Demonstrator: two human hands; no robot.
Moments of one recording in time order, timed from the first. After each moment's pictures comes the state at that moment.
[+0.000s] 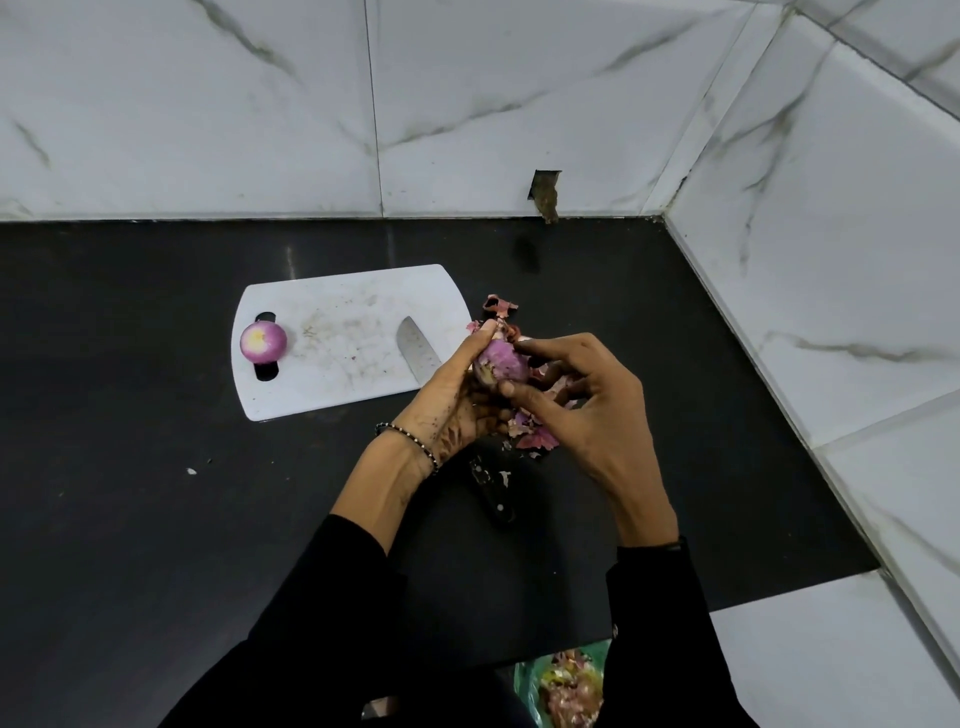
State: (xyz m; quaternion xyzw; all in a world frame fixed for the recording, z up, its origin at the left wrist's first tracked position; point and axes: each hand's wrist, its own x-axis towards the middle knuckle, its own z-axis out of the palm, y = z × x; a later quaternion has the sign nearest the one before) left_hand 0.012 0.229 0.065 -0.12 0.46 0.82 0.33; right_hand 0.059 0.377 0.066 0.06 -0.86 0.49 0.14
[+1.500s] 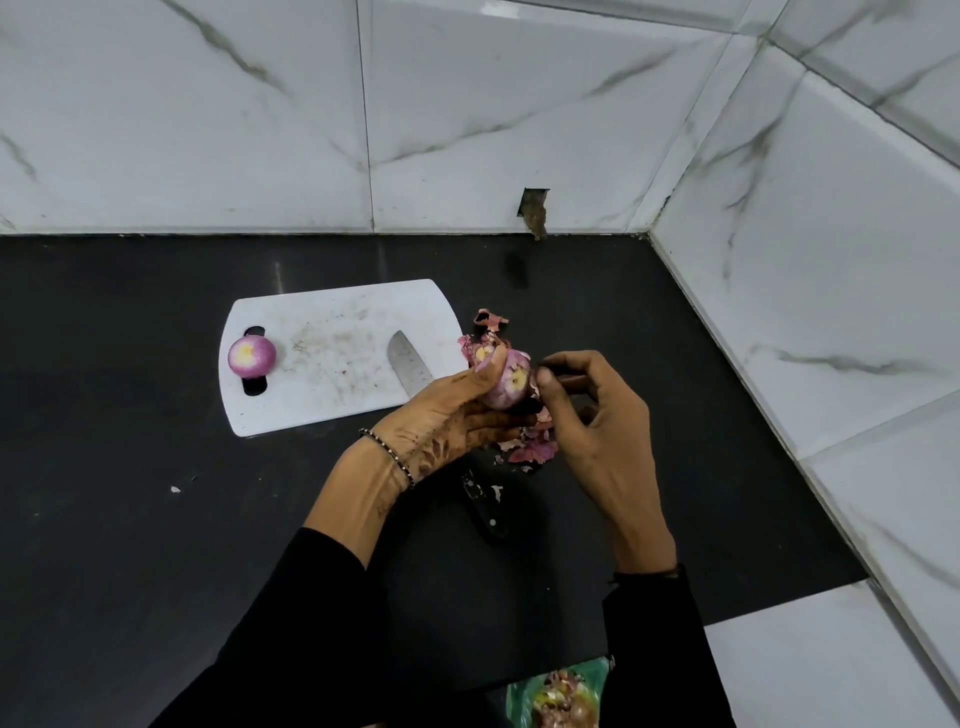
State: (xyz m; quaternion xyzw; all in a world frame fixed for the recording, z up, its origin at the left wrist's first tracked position) left_hand 0.007 0.218 0.049 -0.01 0.47 0.81 0.35; right_hand 0.066 0.378 0.065 -0.02 -0.86 0.47 0.18
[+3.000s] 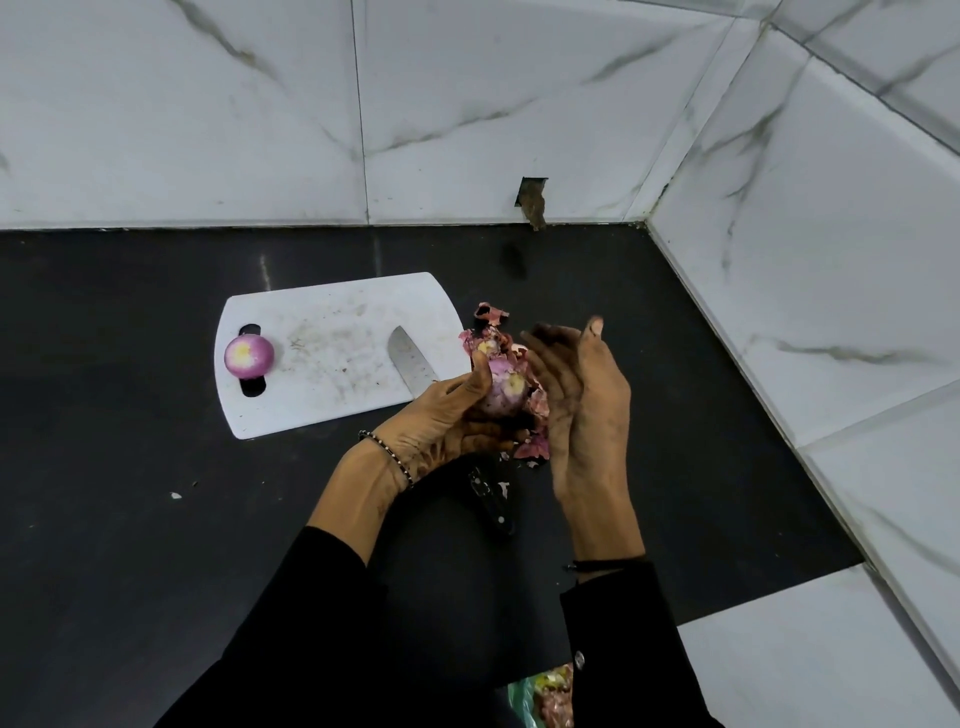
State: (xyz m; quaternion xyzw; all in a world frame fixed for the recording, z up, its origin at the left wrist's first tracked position) left_hand -0.001 0.213 0.036 -0.01 0.48 0.79 0.39; right_hand 0.051 0.329 0.087 -0.17 -0.52 0.82 0.16
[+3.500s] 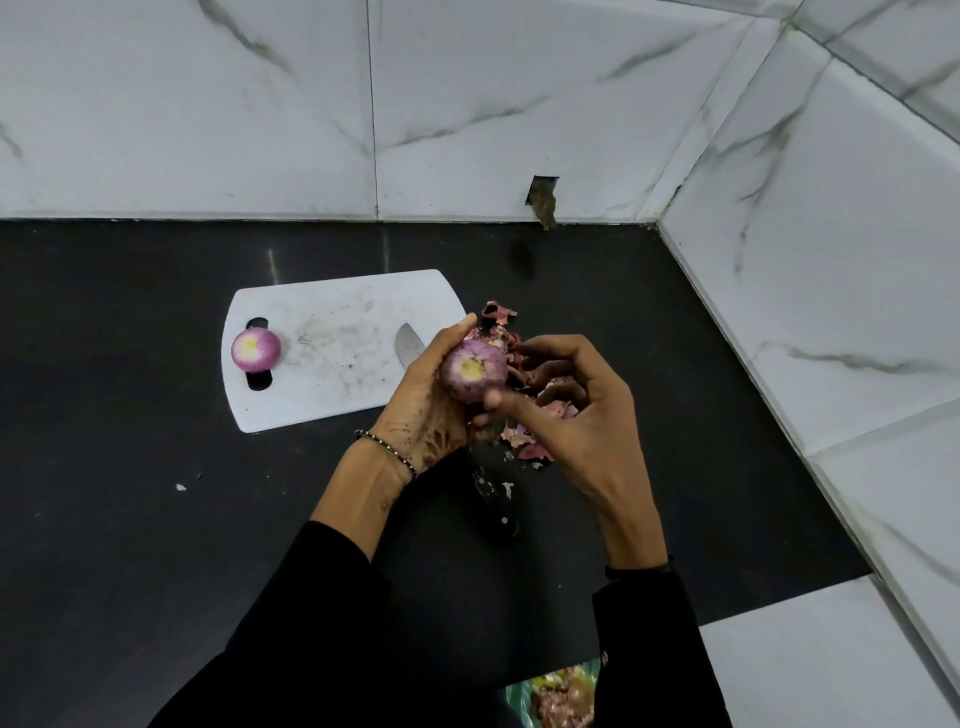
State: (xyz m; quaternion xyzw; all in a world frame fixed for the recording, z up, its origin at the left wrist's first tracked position) left_hand -0.001 0.203 0.058 -0.07 0.42 0.83 0.36; right_hand 0.060 0.350 0.080 0.01 -0.82 0.56 0.12
